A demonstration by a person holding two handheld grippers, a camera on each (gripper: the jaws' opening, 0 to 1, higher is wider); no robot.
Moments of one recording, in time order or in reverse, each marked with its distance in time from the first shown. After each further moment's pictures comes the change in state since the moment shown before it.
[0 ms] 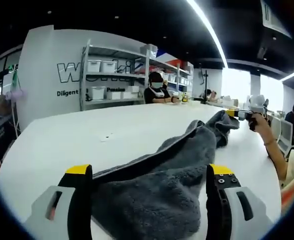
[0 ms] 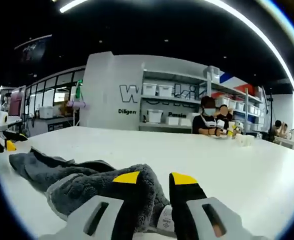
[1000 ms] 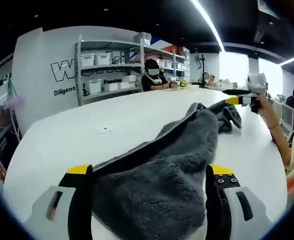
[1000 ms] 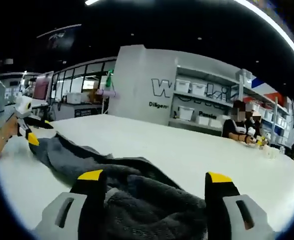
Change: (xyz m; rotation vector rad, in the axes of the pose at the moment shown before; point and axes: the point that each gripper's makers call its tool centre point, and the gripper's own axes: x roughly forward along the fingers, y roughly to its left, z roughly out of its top) left arm 0.004 -0.003 -0.018 0.090 0.106 0.008; right arm 0.005 0.097 -0.011 -0.126 0.096 0.317
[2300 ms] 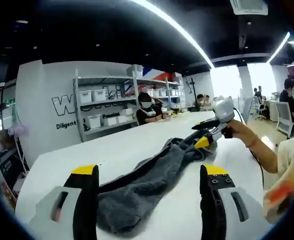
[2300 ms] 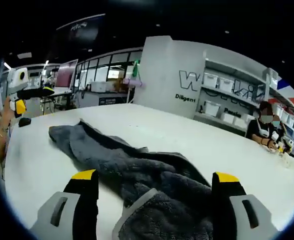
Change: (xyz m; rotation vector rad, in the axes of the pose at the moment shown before) left arm -0.096 -0.089 0.058 0.106 -0.265 0.029; right arm 0.004 0.040 -0.003 -0.083 0.043 0.146
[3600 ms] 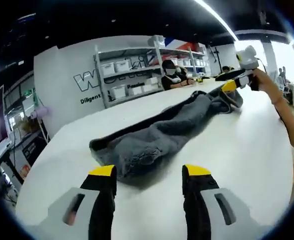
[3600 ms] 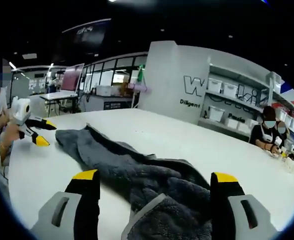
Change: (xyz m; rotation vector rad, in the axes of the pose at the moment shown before) left arm -0.013 0.037 -0.114 0.007 0.256 0.238; right arm -0.002 0.017 0.018 -0.018 -0.042 0.039
